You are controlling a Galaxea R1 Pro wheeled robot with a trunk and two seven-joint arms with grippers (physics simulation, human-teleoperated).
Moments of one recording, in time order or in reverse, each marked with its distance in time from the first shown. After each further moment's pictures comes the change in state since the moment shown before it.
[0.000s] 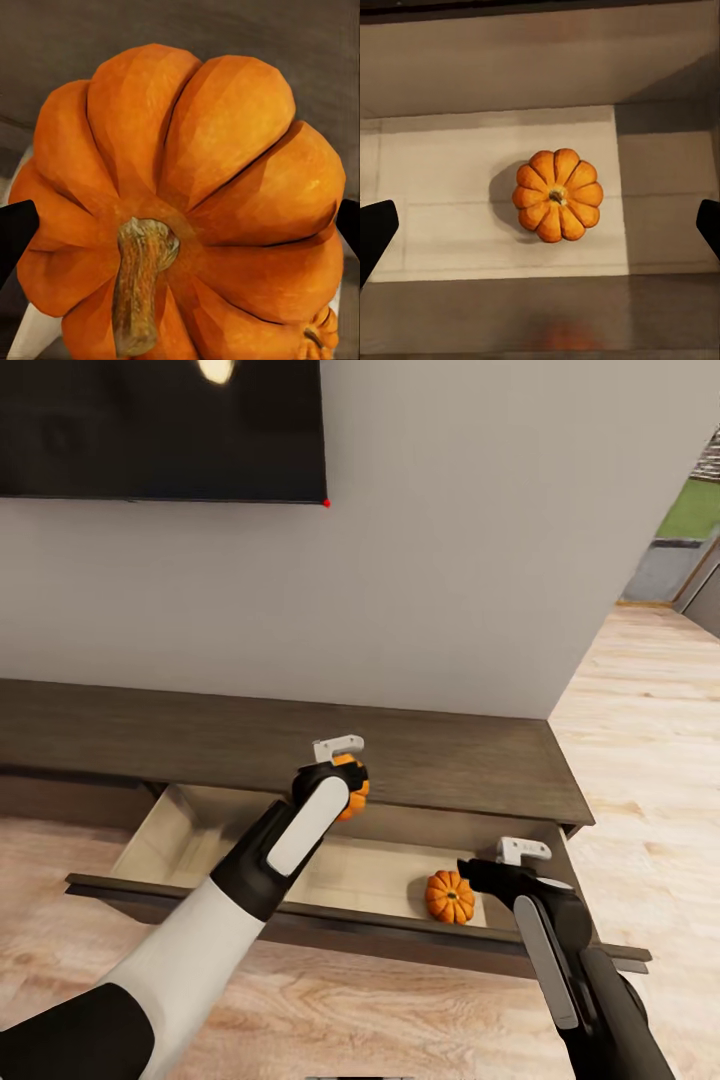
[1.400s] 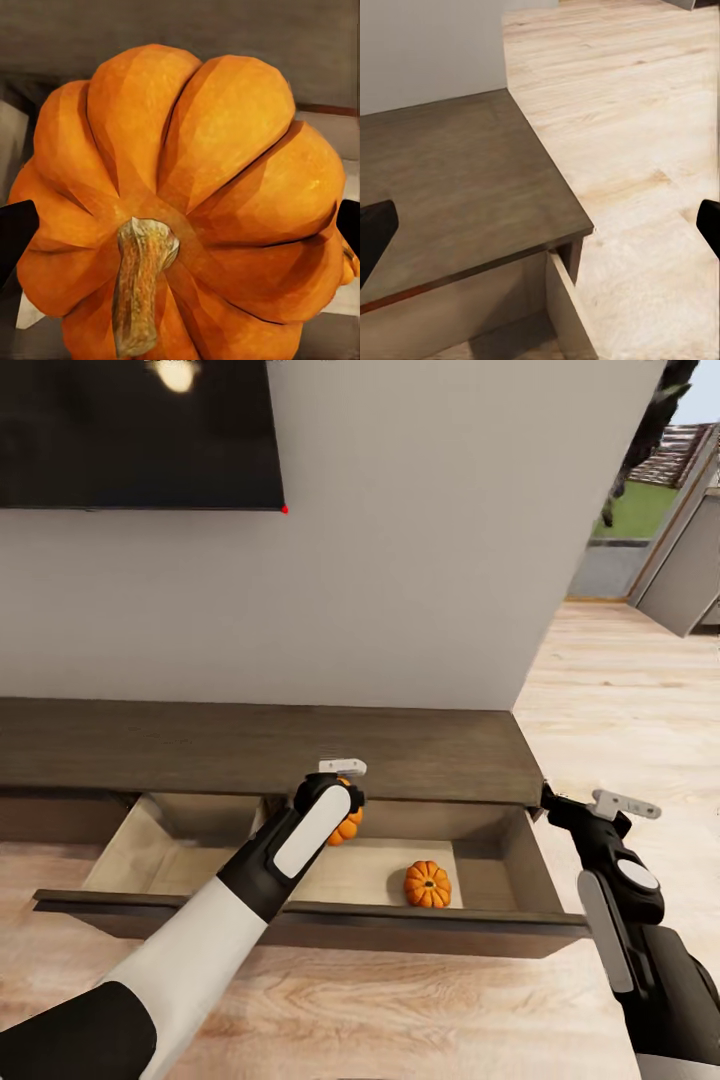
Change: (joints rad) left arm 0.000 0.000 -0.011 0.105 0.000 0.144 -0.004; right arm -0.071 -0.131 -0.175 0.025 0.047 -0.514 -0.001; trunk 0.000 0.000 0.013
